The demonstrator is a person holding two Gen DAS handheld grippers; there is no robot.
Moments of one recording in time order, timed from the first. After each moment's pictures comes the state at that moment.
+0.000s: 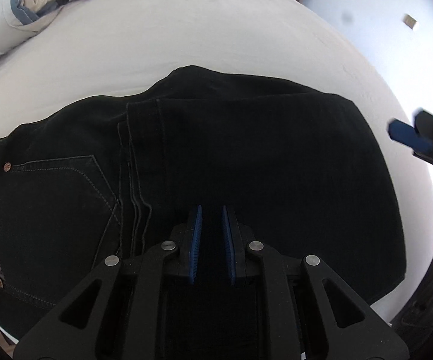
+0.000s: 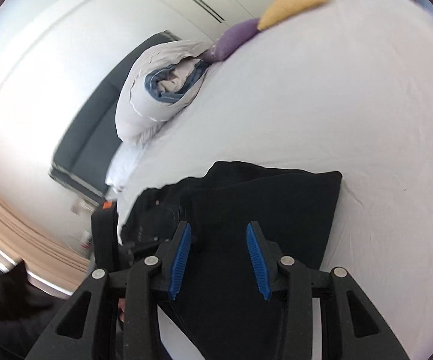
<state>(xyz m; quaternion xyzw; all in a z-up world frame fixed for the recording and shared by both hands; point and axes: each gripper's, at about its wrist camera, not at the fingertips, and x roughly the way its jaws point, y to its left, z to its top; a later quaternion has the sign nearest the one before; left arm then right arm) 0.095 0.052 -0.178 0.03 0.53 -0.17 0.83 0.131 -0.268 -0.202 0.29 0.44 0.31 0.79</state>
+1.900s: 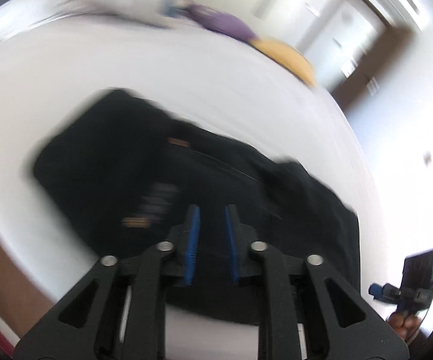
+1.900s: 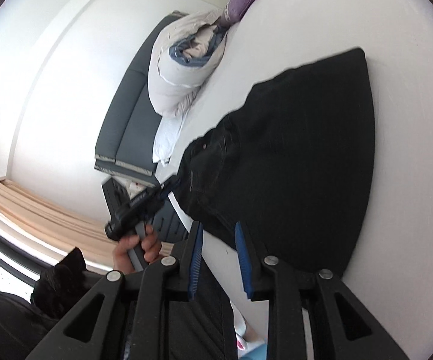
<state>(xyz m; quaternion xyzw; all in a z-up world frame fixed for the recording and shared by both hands) 0.017 0.280 -0.126 -0.24 0.41 -0.04 0.88 0.032 -0.194 -0.225 0.37 0.48 0.38 0.70</state>
